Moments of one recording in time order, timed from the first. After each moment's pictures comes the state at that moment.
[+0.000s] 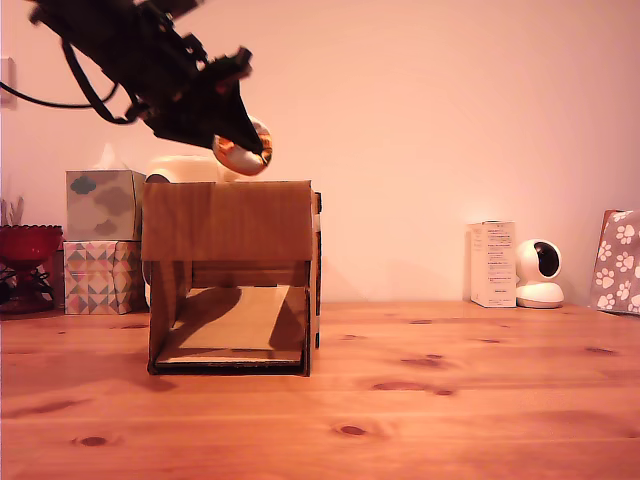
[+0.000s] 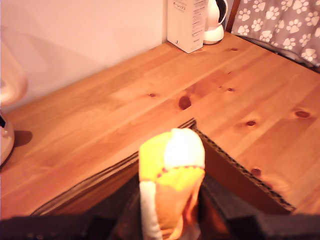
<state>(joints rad) -0.42 1.57 1.16 -0.06 0.25 0.08</state>
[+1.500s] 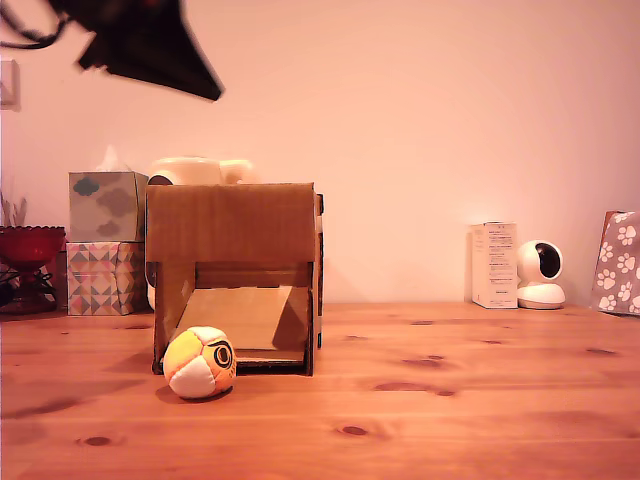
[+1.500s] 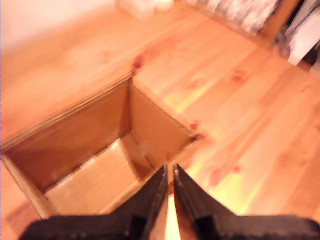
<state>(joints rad) -0.36 1.27 0.99 -0.30 0.45 0.10</state>
